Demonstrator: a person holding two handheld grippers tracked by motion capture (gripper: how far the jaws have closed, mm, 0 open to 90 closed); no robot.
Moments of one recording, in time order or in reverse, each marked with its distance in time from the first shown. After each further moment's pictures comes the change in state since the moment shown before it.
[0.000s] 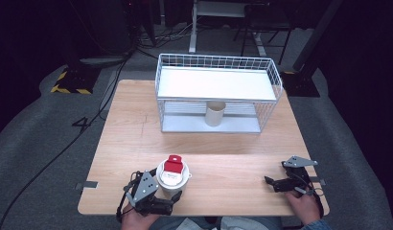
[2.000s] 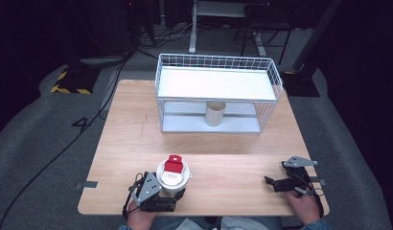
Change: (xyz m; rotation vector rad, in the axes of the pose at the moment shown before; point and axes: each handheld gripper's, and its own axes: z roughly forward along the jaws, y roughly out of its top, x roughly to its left) left arm 0.004 -0.020 0.020 -0.071 -0.030 0.018; right arm 0.000 0.000 0.000 0.000 0.000 0.000
